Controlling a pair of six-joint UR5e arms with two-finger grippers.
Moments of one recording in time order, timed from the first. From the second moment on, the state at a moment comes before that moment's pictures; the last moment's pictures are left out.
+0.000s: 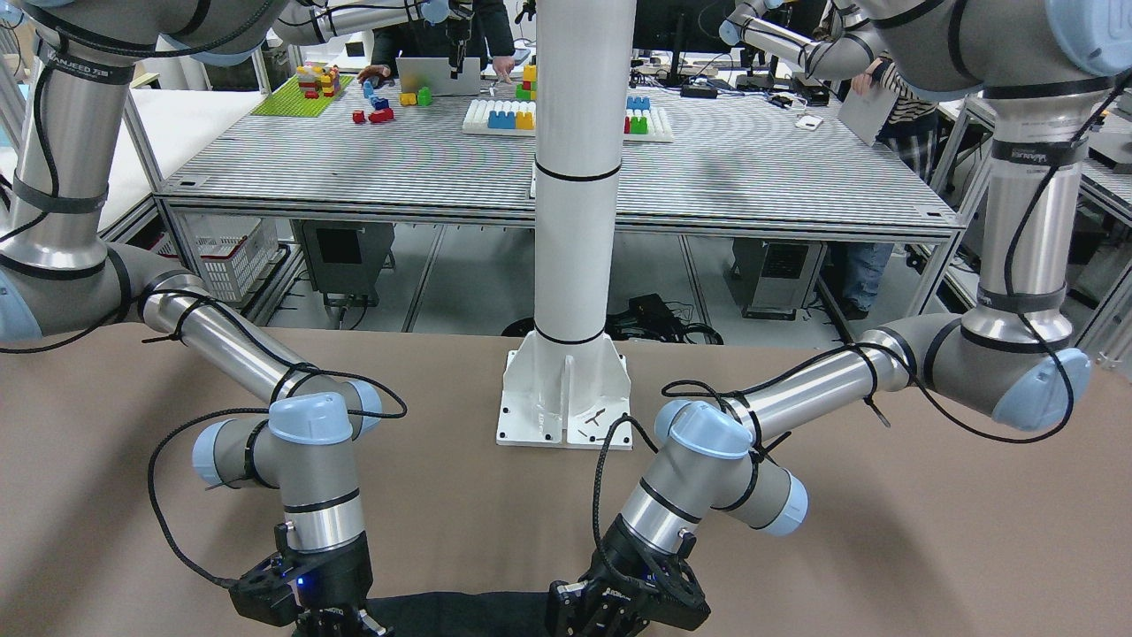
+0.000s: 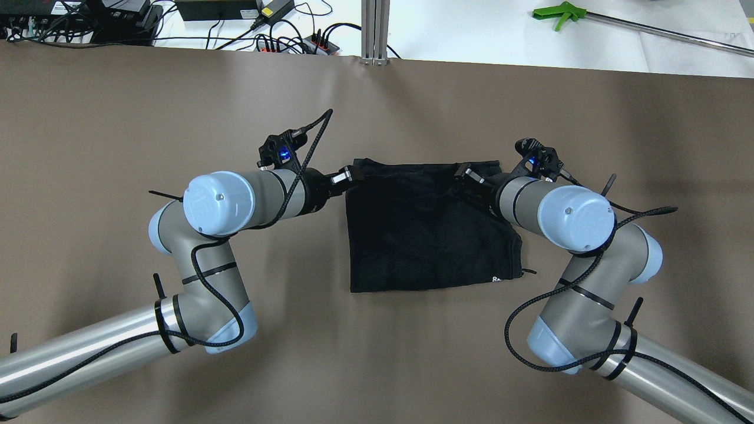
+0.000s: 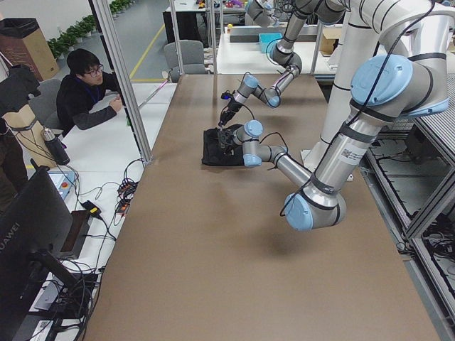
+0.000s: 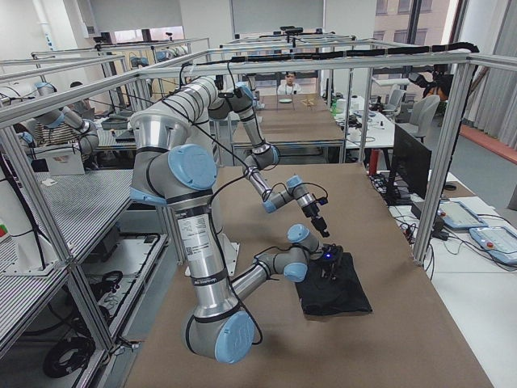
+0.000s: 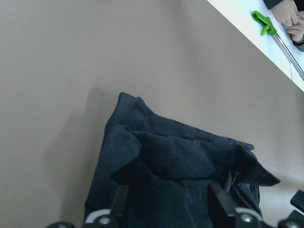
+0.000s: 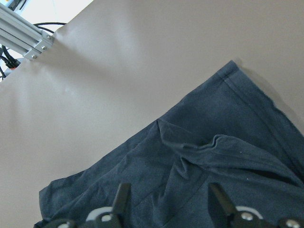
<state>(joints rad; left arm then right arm) -0.60 -2.25 -1.47 -2.41 -1.59 -1.62 0.68 -1.17 1.69 -0.94 1.54 1.70</state>
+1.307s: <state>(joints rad) -0.87 -2.14 -1.46 -2.41 -1.88 -1.40 0.80 -1.07 1.59 -1.25 1.70 1.05</state>
